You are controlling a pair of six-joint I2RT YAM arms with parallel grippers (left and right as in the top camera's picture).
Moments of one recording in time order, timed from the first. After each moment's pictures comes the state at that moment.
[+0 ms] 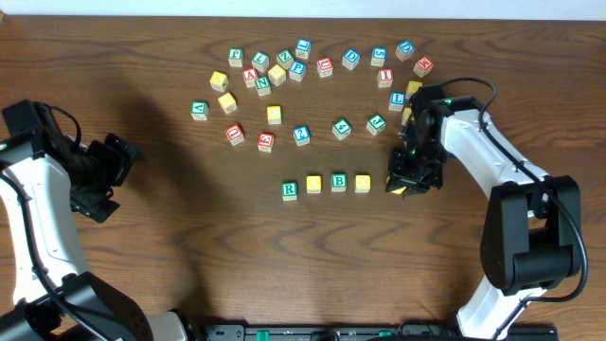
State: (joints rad) left arm 0.50 1.53 1.29 -1.17 0.30 -0.54; right arm 0.17 1.91 1.31 -1.11 -0.30 0.33
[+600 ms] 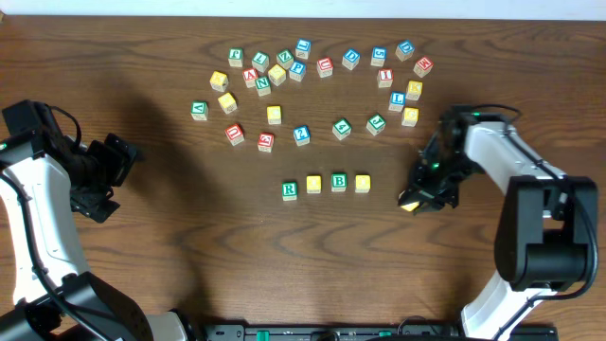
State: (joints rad) left arm 0.50 1.53 1.29 -1.17 0.30 -0.54; right arm 0.00 1.91 1.19 -1.11 -0.41 0.29
